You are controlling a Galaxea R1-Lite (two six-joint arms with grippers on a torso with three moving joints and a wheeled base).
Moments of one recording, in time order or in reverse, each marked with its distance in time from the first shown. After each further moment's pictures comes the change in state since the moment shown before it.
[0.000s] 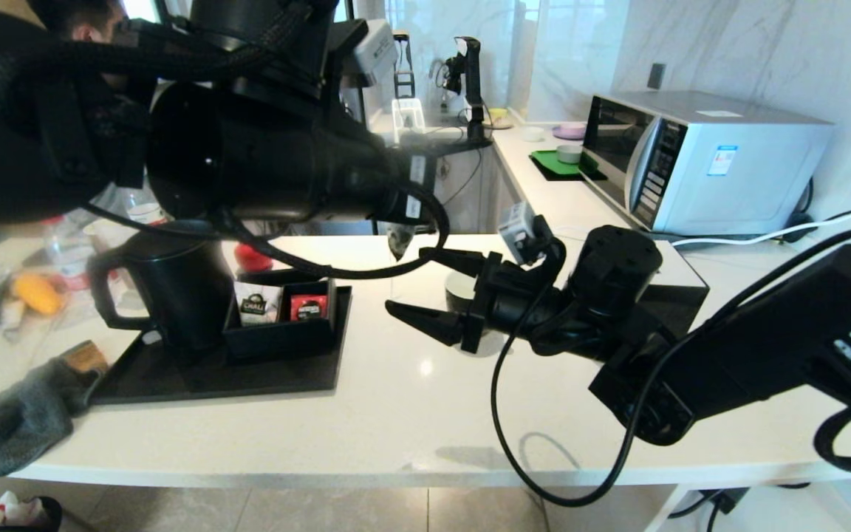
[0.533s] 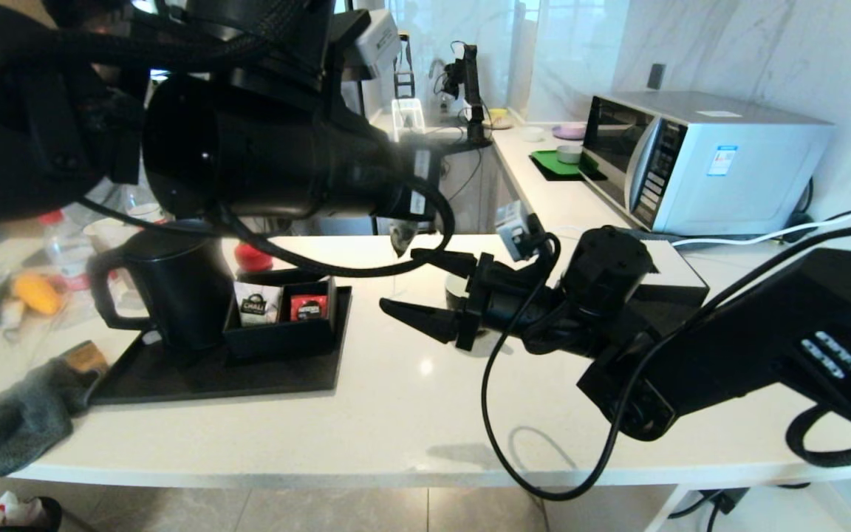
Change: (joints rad) left arm -0.010 -0.002 -0.011 -0.001 -0.001 -0.001; right arm 0.000 0.039 -0.035 -0.033 0.043 0.083
